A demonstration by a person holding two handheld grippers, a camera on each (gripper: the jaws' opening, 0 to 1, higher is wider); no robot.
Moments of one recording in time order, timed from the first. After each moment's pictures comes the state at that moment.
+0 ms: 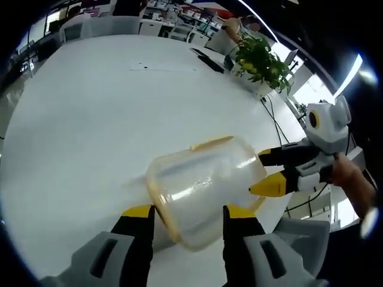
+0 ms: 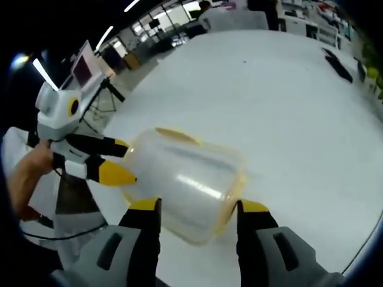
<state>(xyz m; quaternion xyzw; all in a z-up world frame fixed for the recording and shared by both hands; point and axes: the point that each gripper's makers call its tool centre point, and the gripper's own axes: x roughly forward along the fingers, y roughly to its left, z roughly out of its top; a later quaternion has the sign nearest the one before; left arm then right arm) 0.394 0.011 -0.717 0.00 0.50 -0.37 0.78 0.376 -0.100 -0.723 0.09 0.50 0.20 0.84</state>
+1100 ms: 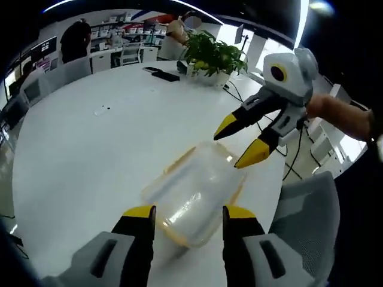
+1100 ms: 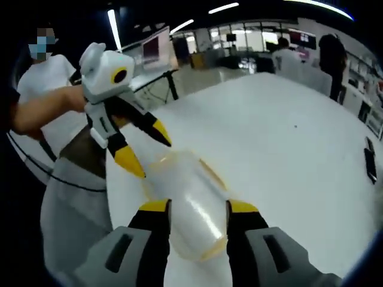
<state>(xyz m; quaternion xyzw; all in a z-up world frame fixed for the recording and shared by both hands) 0.405 0.002 -0.678 0.15 0.39 -0.51 0.75 0.397 -0.078 -0.673 -0.08 0.36 0.41 0.83</state>
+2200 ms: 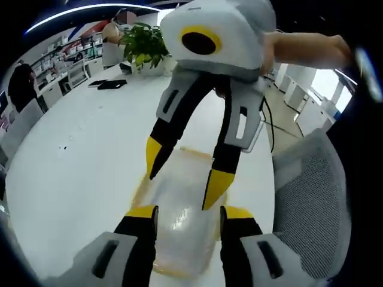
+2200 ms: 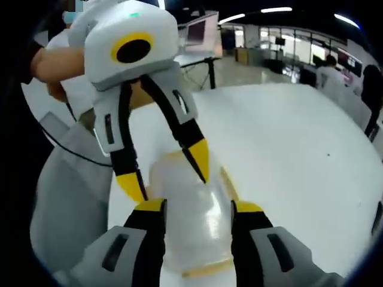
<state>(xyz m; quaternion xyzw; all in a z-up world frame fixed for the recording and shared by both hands) 0.389 -0.052 -0.687 0.26 0.34 -0.61 0.67 0.404 -0.050 -0.691 -0.15 0.35 0.52 0.76</state>
